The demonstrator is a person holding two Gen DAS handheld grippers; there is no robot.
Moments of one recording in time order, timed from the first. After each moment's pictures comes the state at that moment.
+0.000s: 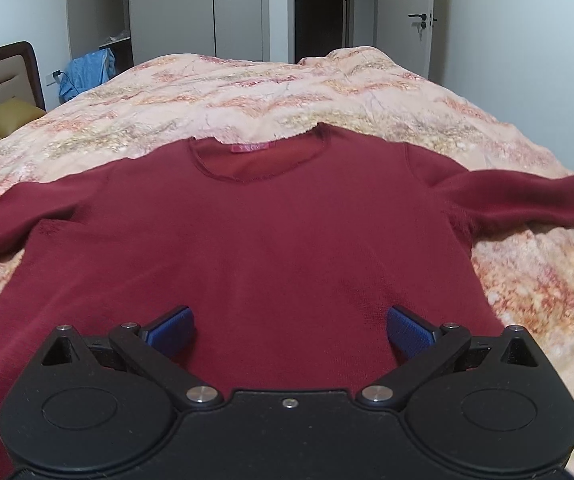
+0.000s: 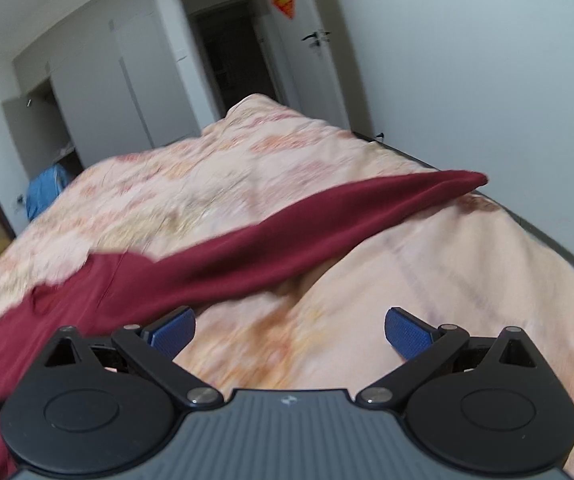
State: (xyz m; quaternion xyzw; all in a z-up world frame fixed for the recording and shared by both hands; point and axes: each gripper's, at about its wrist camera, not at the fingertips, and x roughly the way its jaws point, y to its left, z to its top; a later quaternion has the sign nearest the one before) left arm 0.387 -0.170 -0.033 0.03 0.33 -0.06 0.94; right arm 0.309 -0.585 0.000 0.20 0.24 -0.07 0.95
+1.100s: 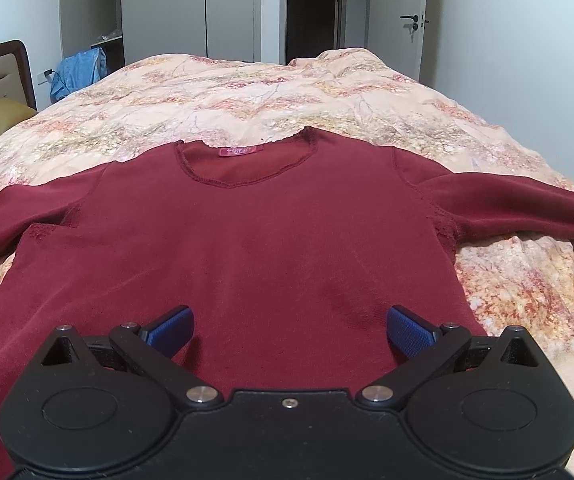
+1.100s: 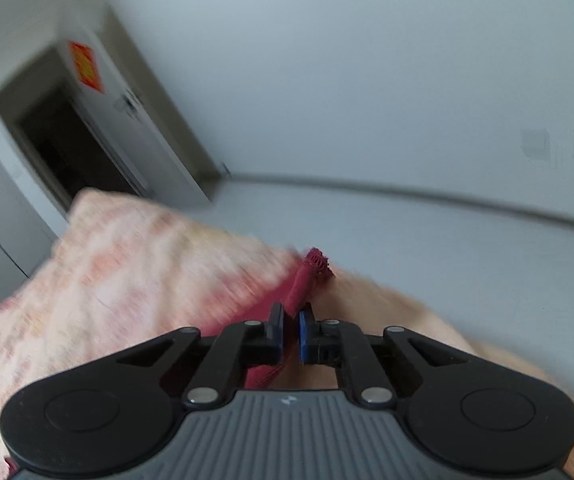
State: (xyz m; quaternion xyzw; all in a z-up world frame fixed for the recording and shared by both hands) left arm 0.386 -0.172 -0.024 0.02 0.33 -0.07 0.94; right arm 0.354 -0.721 -0.029 0.39 0.23 -0.30 0.84
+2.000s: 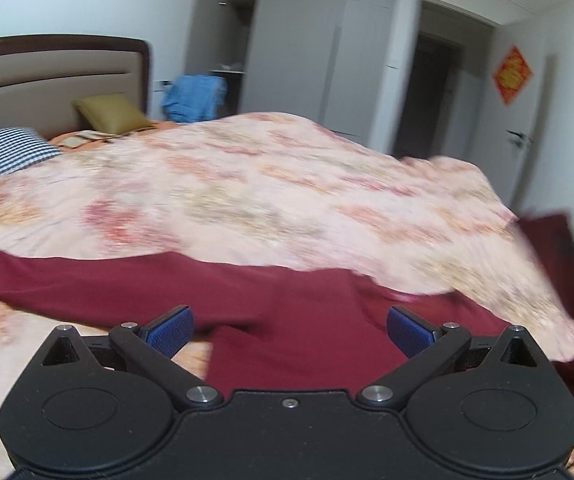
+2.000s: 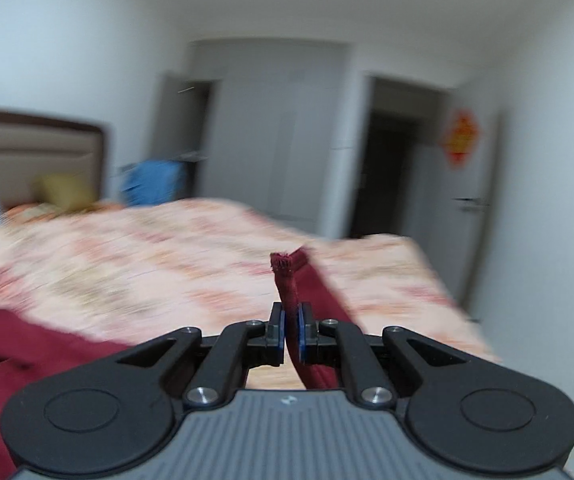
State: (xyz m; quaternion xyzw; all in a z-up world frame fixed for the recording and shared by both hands) left arm 0.385 -0.005 0.089 -0.10 0.24 0.08 0.96; right arm 0.449 -0.299 0.118 -0.10 0.11 0.11 0.98
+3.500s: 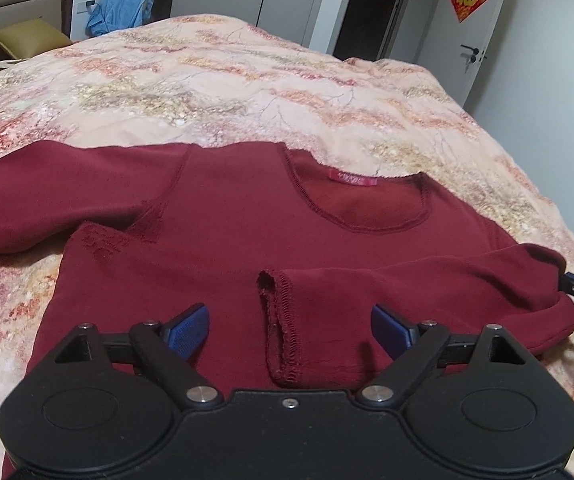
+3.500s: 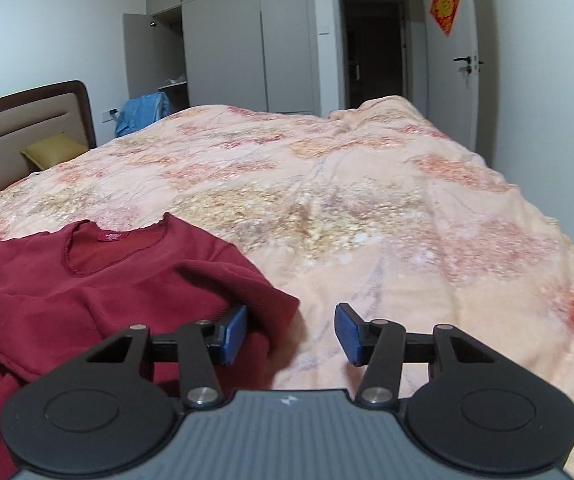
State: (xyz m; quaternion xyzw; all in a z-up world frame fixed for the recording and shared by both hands) left arm 0.470 -0.050 -0.019 -0.10 0.37 -0.04 0.92; right arm 0.432 -0.466 -0.004 0.02 0.26 0.09 0.96
